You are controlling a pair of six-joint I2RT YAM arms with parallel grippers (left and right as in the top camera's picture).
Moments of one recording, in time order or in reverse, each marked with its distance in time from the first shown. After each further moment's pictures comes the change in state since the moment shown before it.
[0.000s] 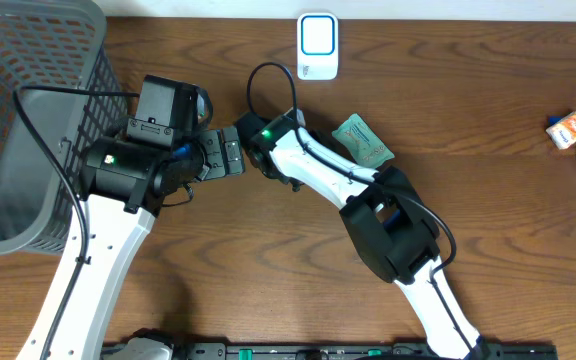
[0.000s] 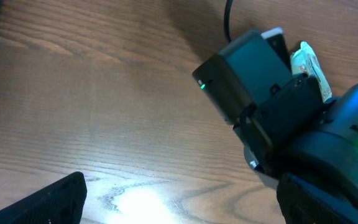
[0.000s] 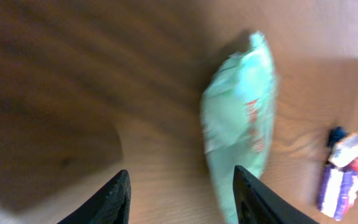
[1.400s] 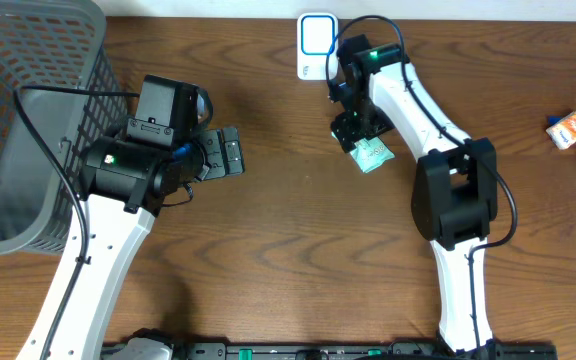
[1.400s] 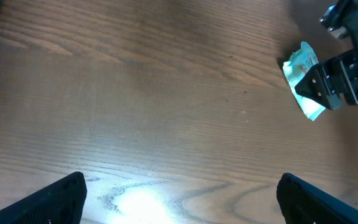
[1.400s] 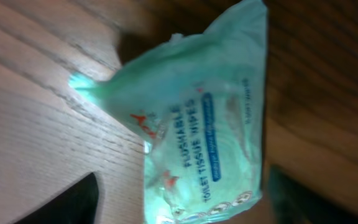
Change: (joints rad) left arm 0.000 0.000 0.000 0.000 0.000 0.000; right arm -0.432 0.000 0.193 -0.158 -0.685 -0.489
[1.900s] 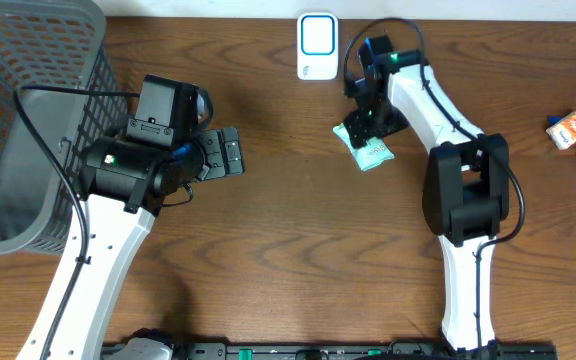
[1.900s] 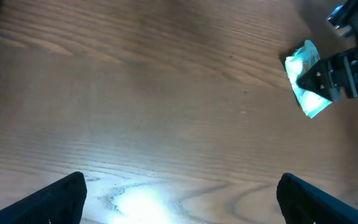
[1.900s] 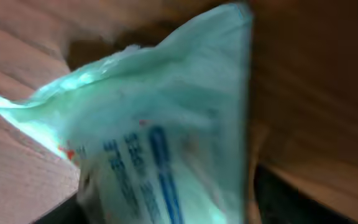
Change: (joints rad) left arm 0.000 0.000 0.000 0.000 0.000 0.000; right arm -0.066 0.000 -0.100 0.144 -0.074 -0.015
